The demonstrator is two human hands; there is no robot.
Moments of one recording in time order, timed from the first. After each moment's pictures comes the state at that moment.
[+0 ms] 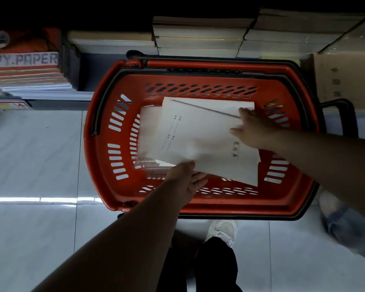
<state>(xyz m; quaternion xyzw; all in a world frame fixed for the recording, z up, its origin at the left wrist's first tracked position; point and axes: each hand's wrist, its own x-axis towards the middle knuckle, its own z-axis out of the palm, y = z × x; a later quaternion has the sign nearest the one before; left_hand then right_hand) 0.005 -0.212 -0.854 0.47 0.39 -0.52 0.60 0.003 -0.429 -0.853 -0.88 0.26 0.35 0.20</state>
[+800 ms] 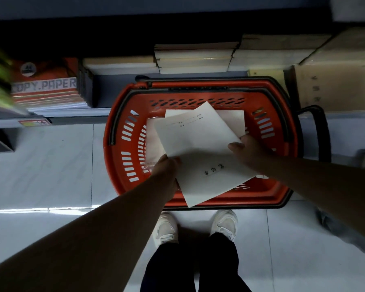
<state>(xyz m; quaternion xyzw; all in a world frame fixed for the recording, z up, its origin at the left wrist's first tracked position) 0.035 -0.195 -0.782 0.62 0.33 -0.47 0.54 -0.038 -0.384 -0.795 -0.77 0.41 0.22 0.44</state>
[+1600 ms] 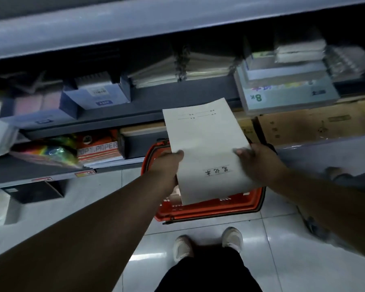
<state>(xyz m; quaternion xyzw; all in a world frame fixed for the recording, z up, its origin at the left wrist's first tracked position) 0.074 -0.207 -0.516 0.69 0.19 -0.43 0.55 -0.056 -0.379 -0.543 -0.81 0.39 0.08 0.42</state>
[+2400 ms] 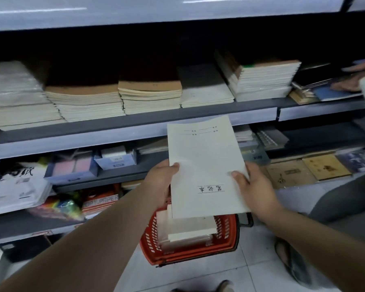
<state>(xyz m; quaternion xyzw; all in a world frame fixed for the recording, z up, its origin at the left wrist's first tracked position) 0.063 -0.204 -0.321 0.64 0.03 -0.45 0.62 -0.106 -0.365 -0.350 -0.80 0.39 -0.17 0.42</state>
